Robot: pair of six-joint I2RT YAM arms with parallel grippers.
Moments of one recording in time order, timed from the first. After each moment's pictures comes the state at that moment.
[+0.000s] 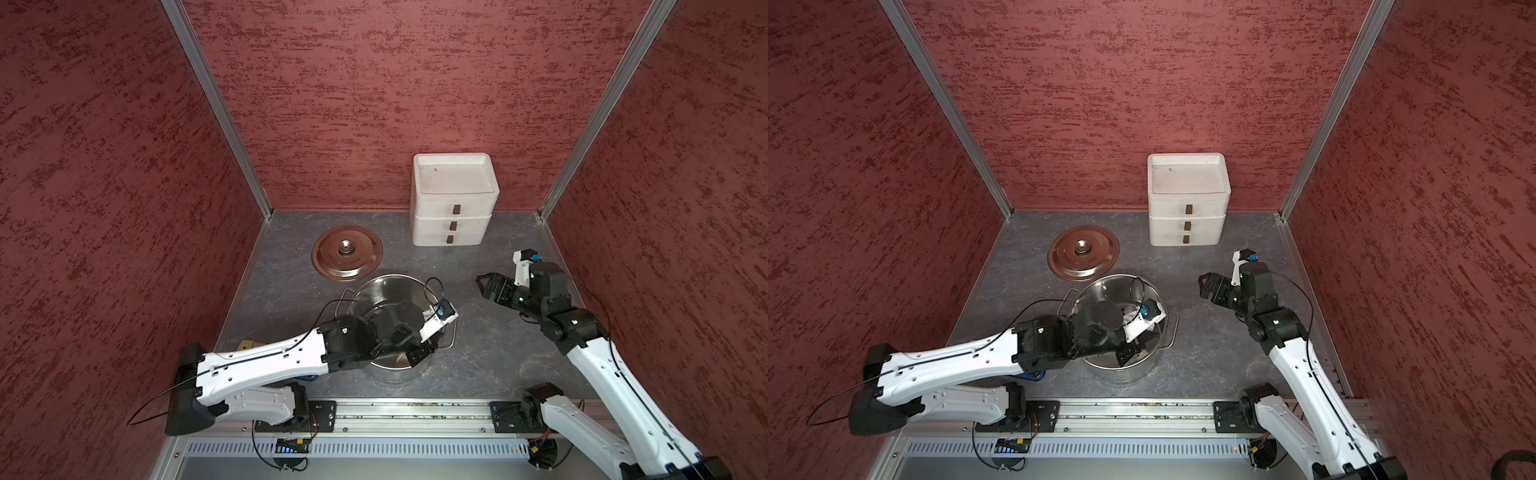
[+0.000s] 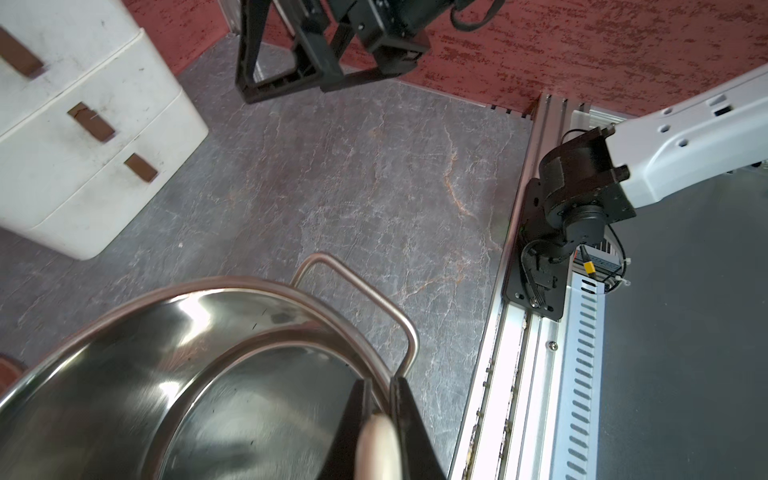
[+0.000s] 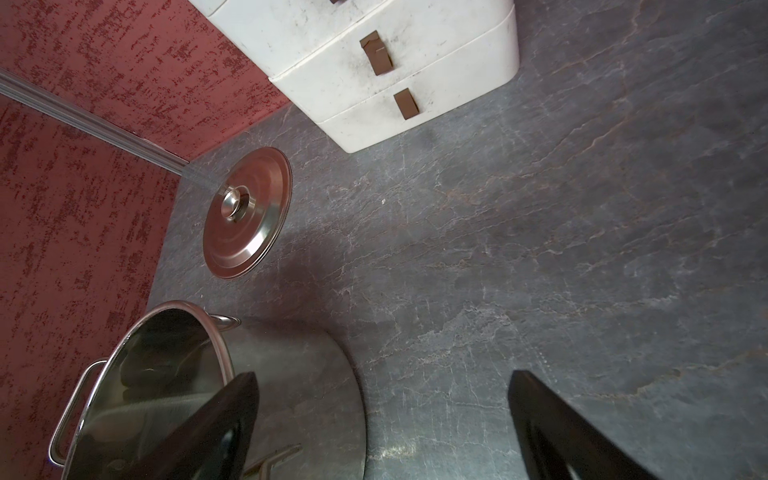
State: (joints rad) left arm -1.26 1.16 1.05 -0.51 -0.12 -0.09; right arm 0.26 0.87 0.82 -0.57 -0.15 0.57
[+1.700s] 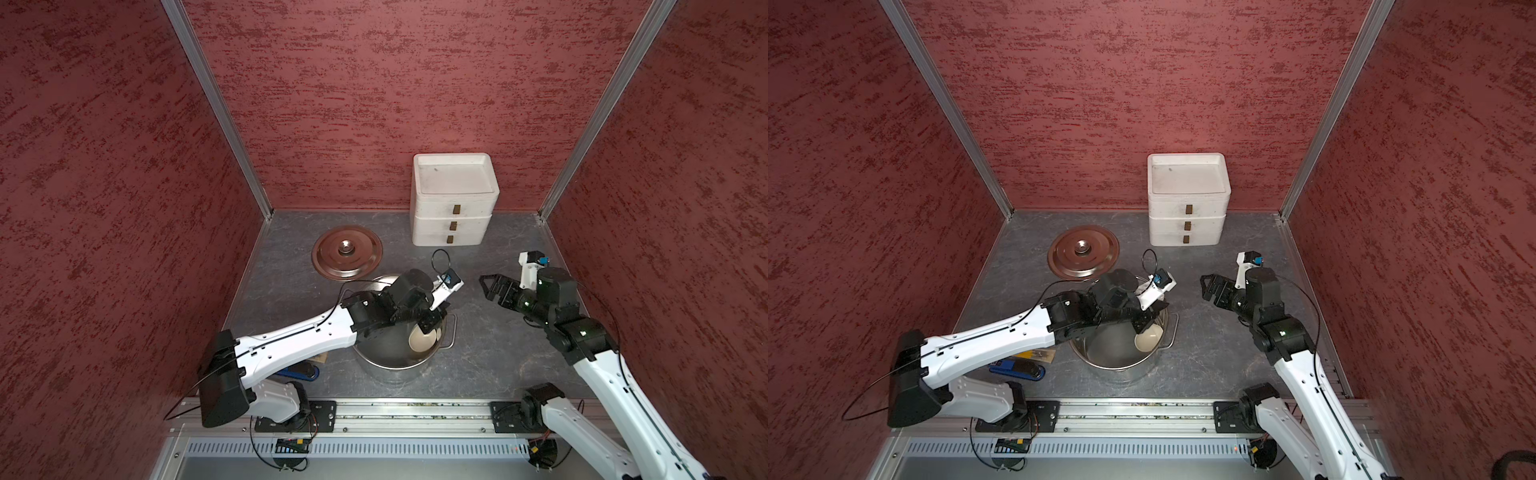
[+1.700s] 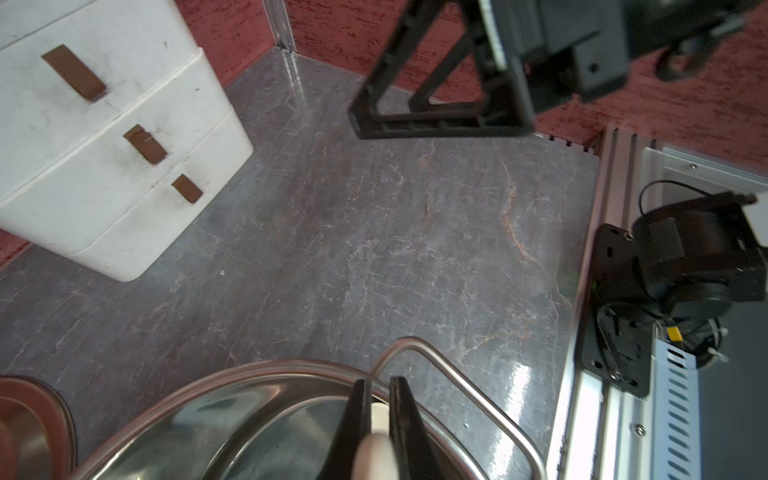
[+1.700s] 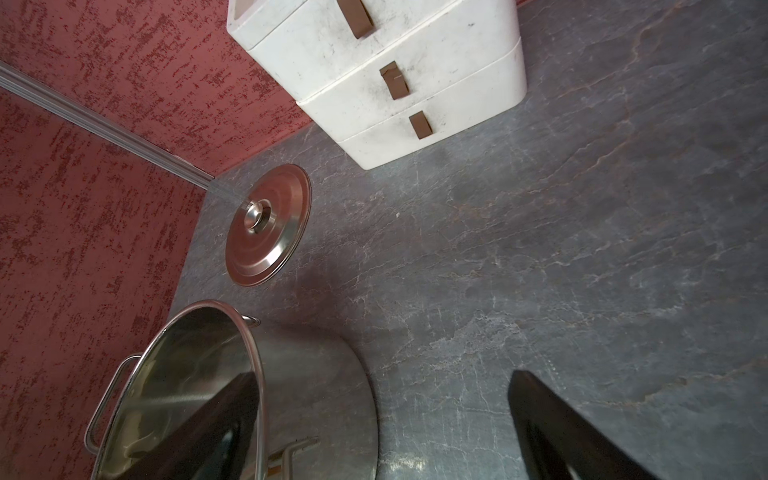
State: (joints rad) left arm -1.12 1.36 1.17 -0.40 -0.02 0.01; right arm 0.26 0.78 0.80 -0.58 -0.15 0.58
